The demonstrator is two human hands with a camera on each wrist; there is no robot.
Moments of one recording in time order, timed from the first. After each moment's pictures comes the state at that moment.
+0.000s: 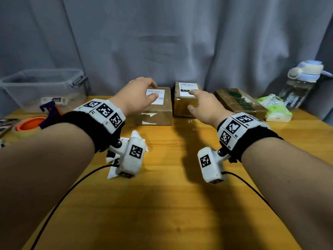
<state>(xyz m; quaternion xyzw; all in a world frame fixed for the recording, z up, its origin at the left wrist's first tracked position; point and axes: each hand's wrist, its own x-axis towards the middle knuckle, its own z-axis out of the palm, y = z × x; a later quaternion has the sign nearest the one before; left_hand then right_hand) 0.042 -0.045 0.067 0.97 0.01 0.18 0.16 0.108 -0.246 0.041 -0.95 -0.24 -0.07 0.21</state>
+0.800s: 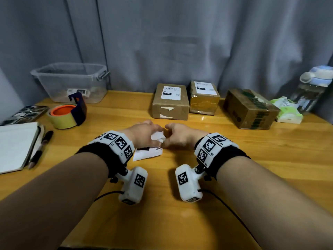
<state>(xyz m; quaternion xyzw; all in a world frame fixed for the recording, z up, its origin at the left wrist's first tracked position) -0.026 -0.016 -0.022 0.99 0.03 -0.09 0.10 0.027 -0.160 -0.013 -0.90 -0.25 0.23 0.26</state>
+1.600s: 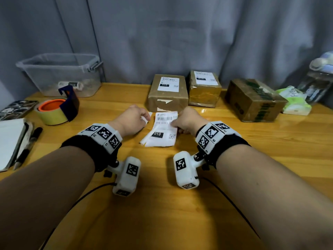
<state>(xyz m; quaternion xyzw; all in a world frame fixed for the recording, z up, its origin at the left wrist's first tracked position) -0.011 -0.002 -0.020 0.96 0.10 0.05 0.24 0.063 -0.166 -0.015 -0.92 -0.14 0.15 0.32</state>
